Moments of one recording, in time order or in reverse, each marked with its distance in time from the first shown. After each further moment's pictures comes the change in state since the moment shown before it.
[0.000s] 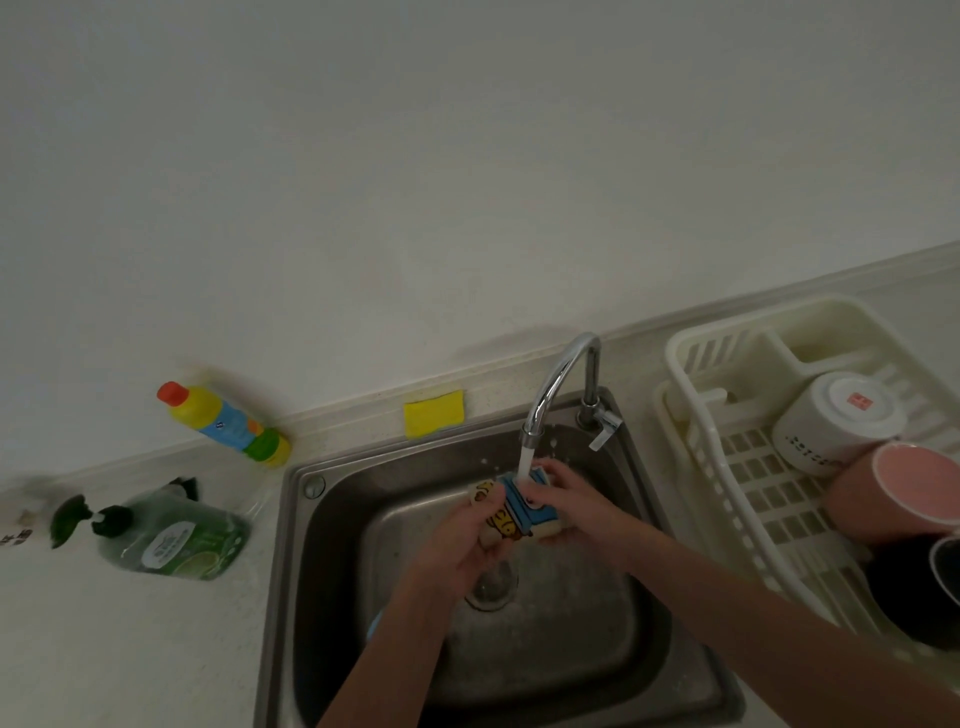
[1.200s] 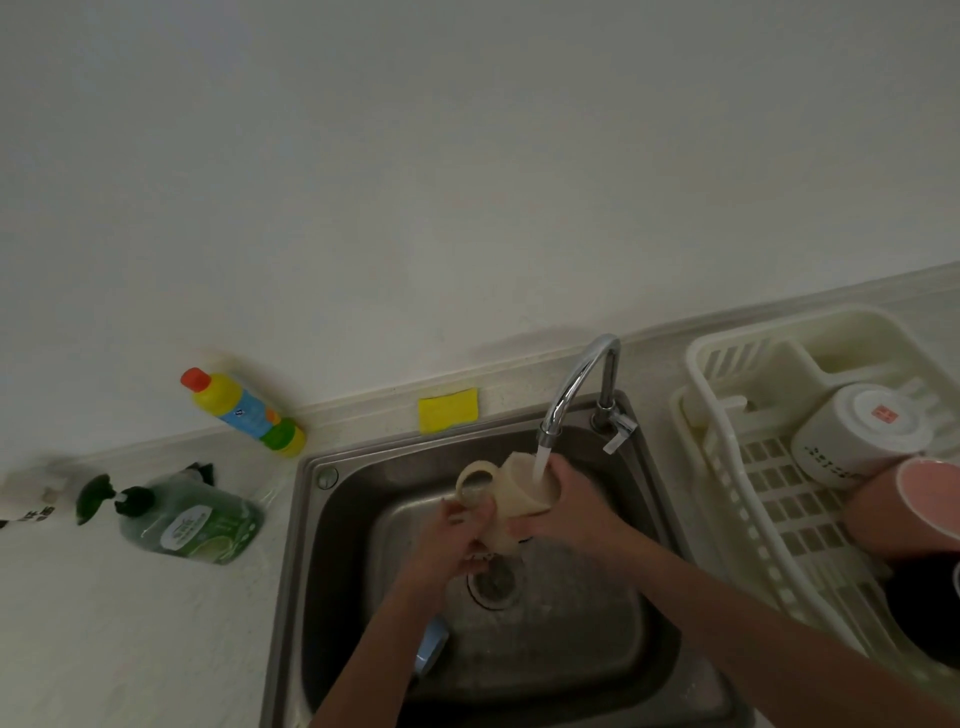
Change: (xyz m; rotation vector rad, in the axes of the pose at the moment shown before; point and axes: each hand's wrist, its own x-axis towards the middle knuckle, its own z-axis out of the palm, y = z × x) left_hand -0.004 -0.010 -0.035 0.278 0.084 0.117; right_hand 0.008 0.001 0.019 -0.426 0.134 -0.219
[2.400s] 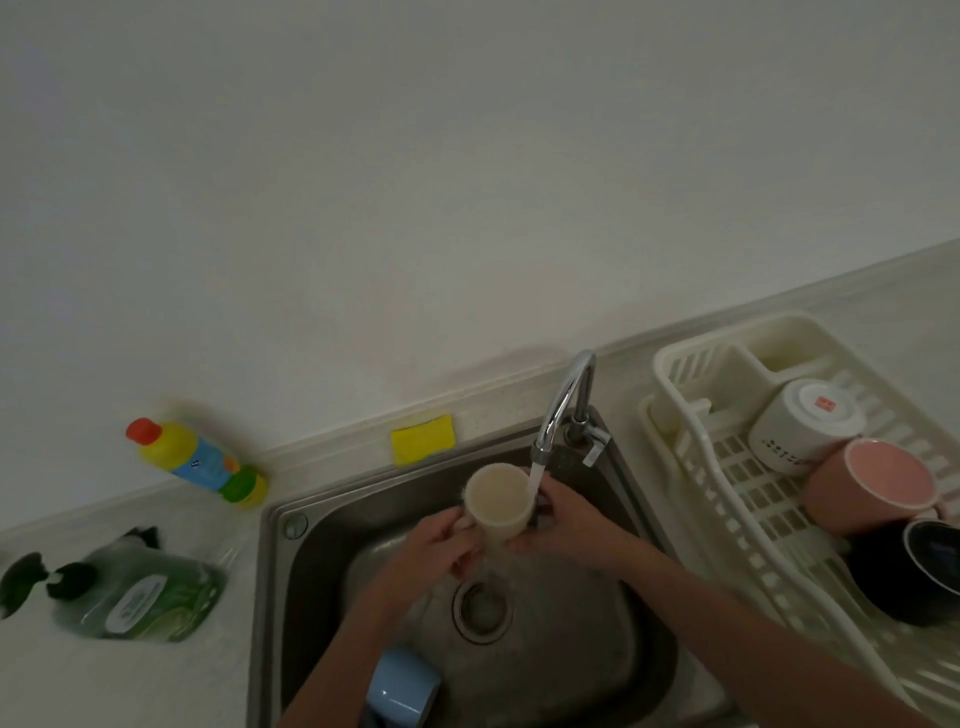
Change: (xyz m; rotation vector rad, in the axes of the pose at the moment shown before) left_hand 0.036 0.016 -0.036 0.368 -0.300 0.360; right_hand 0.006 0.003 -0.001 0.016 0.018 -0.104
